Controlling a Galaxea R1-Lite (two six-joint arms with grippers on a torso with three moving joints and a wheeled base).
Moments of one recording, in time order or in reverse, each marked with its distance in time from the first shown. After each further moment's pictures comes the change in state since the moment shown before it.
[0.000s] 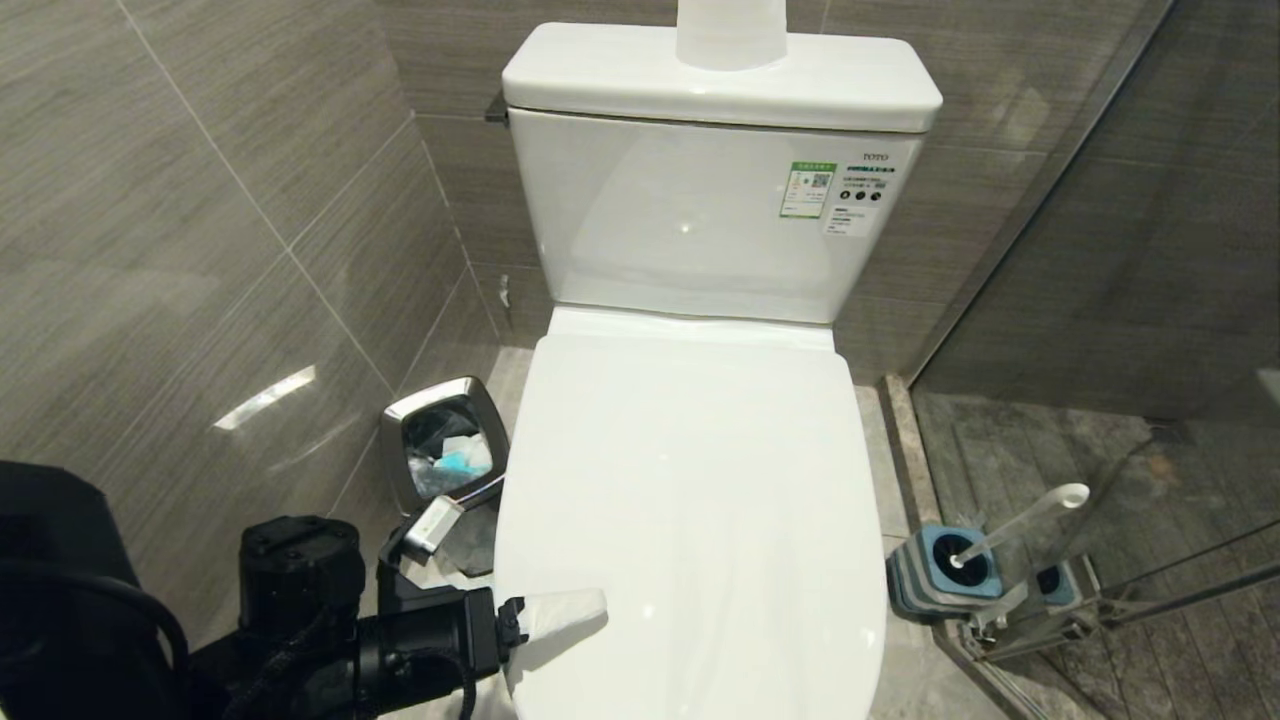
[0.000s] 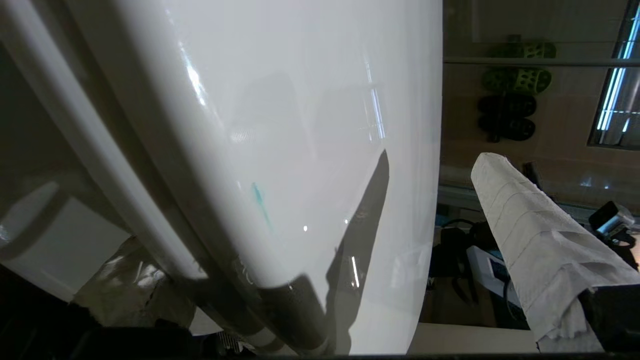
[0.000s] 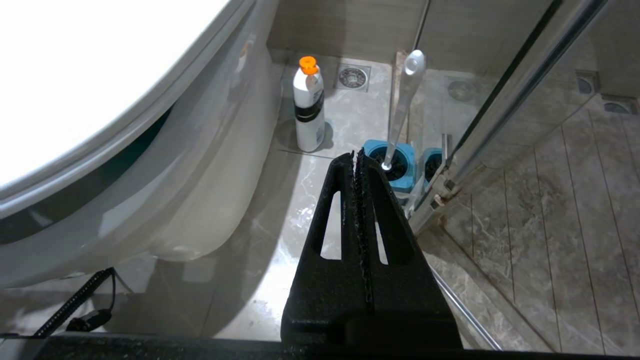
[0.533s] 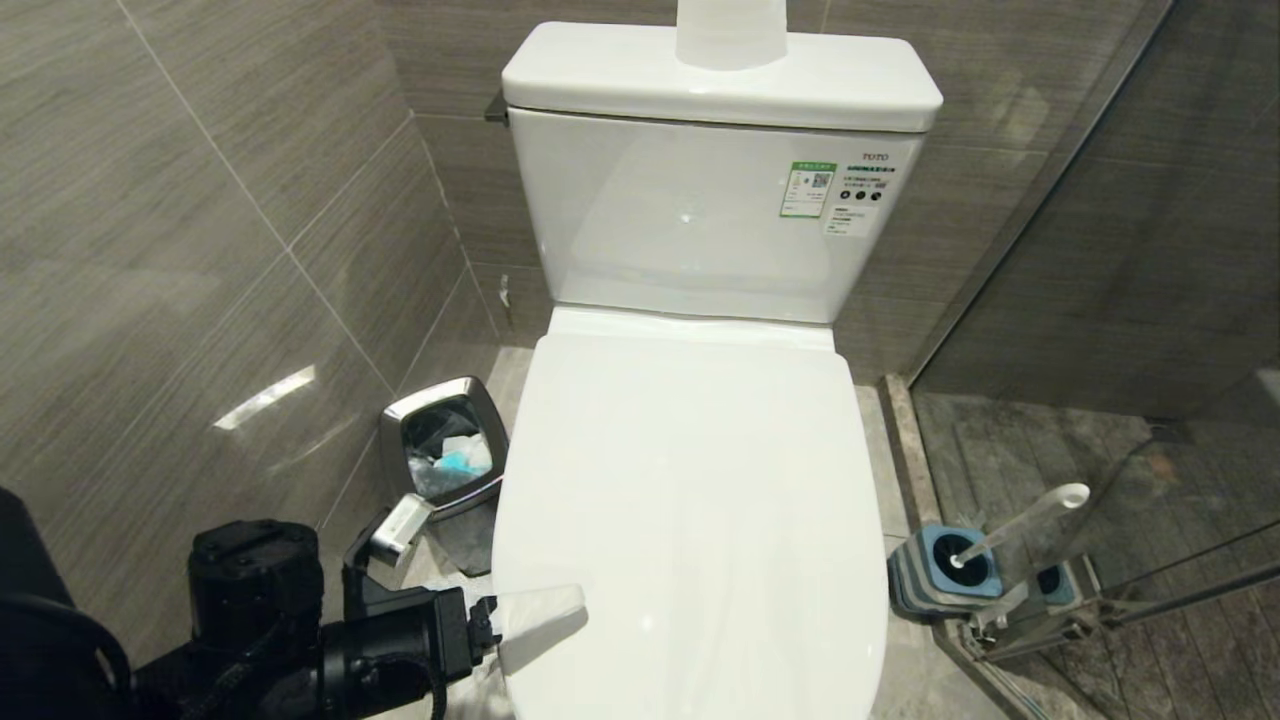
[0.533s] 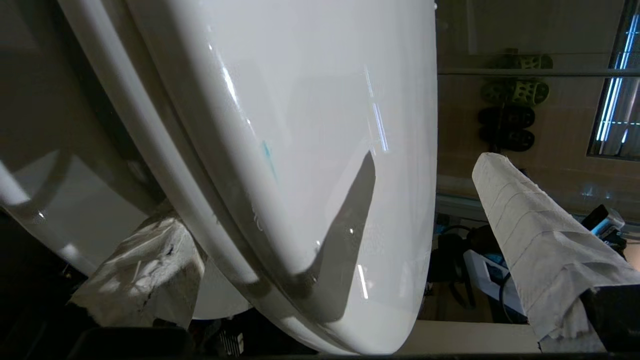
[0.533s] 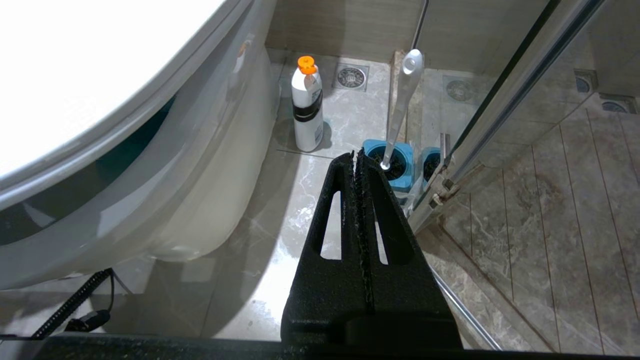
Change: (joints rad) left arm 0.035 -0.069 0.050 0.002 0.004 0.005; right arm 0.000 0.000 0.000 0.000 0.000 0.000
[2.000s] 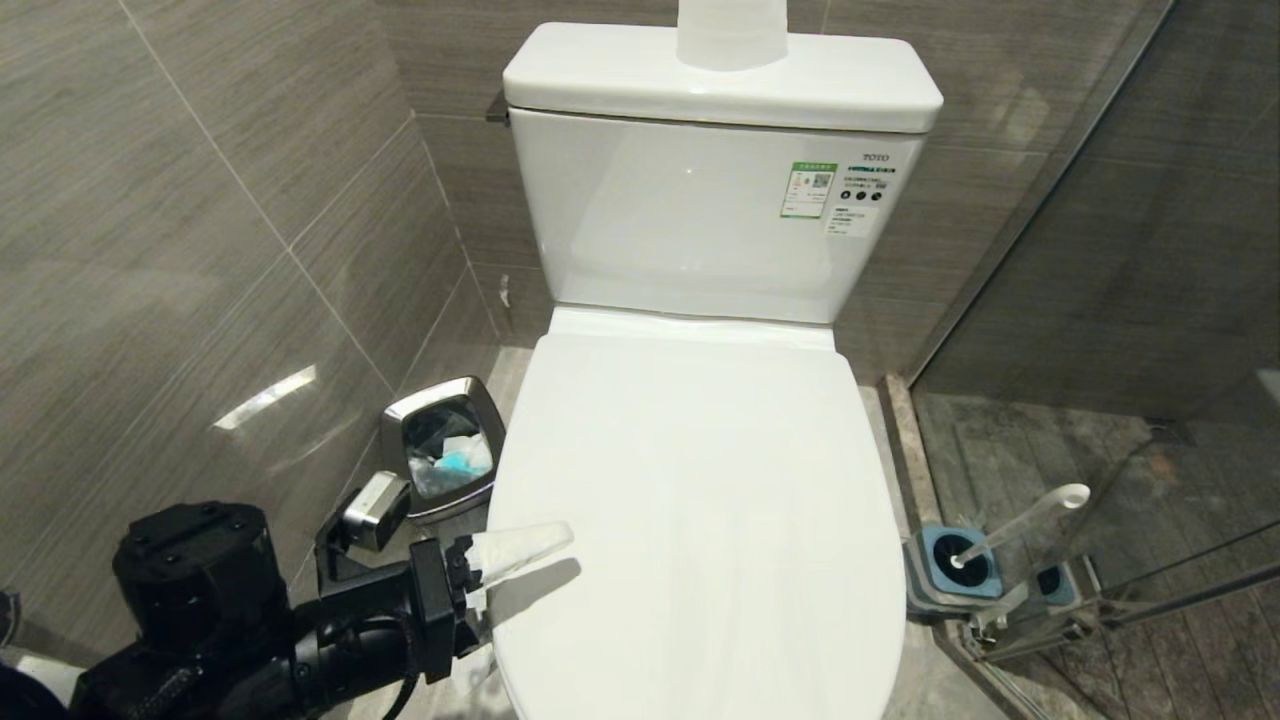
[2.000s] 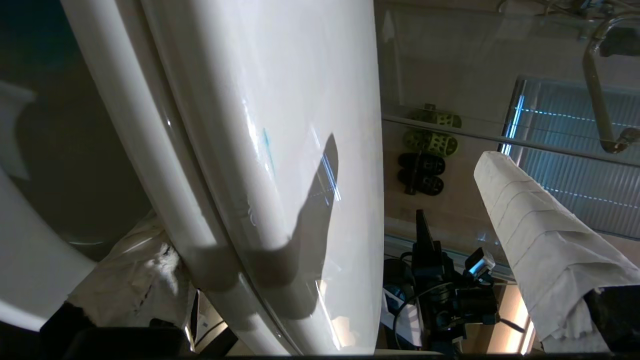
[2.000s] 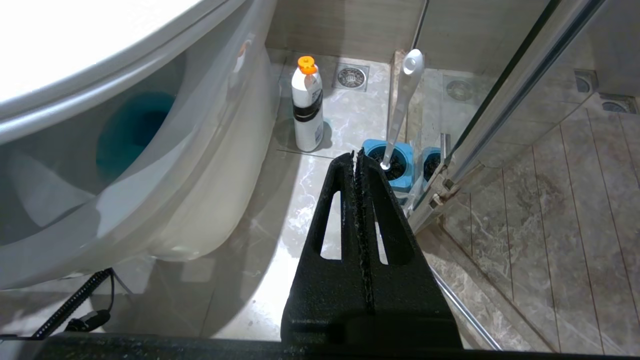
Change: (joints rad) left arm -0.045 -0.118 -0.020 -0.030 0.049 -0.328; right arm 0.000 0.000 0.000 0.001 0.000 0.000
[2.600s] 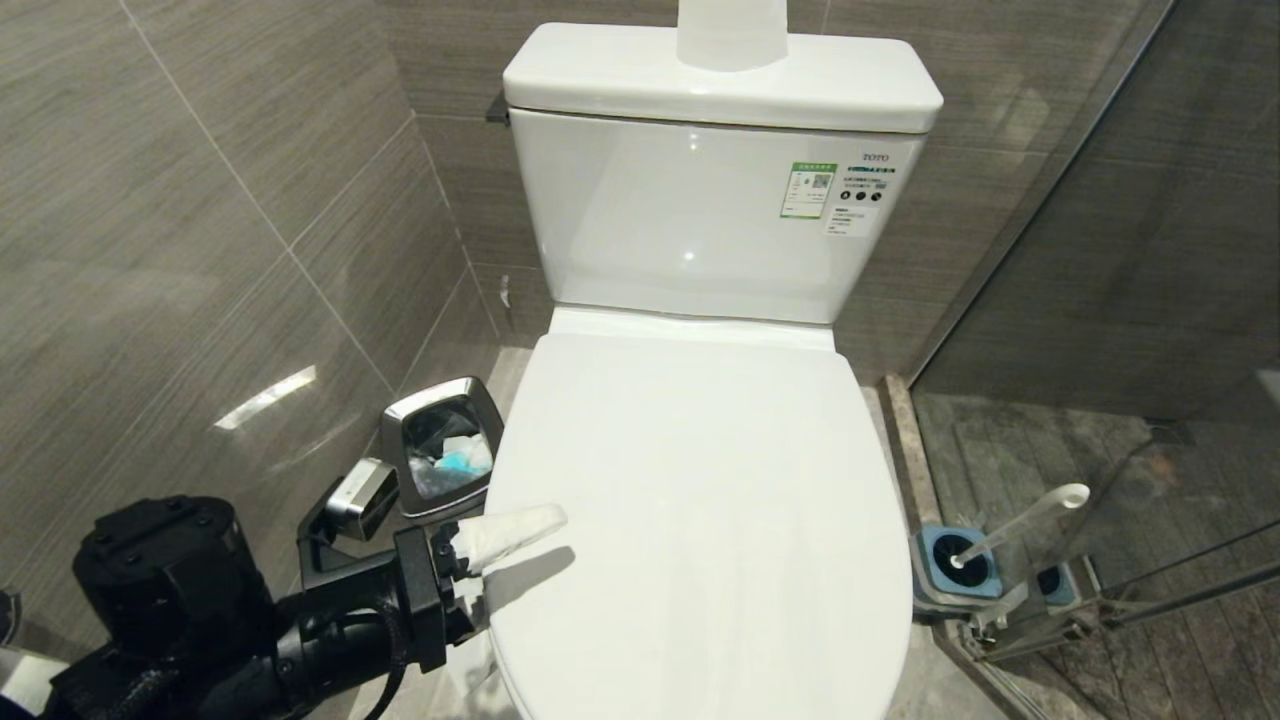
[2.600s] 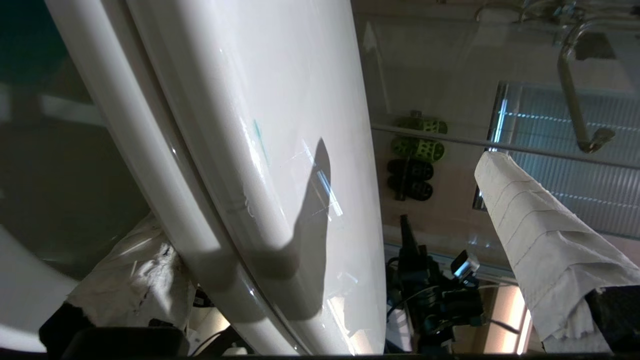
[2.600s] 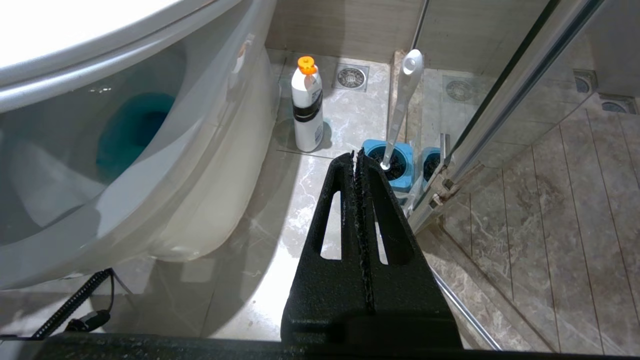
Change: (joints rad) left arm 0.001 -0.043 -0.009 -0.011 0.018 -0.019; right arm 0.000 0.000 0.000 -0.001 0.000 0.000
